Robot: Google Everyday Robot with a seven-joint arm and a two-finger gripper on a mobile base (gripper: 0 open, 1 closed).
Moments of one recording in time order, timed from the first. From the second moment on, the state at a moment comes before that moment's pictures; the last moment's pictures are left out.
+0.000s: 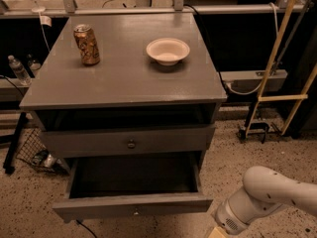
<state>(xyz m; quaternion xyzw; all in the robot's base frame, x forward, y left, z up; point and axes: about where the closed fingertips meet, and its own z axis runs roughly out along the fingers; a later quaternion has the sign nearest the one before) 0.330 -0.151 0.490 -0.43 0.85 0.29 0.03</state>
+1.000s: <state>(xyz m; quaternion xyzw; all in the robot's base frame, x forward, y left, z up) 0.347 -0.165 0.454 -0.43 0.86 0.28 0.06</state>
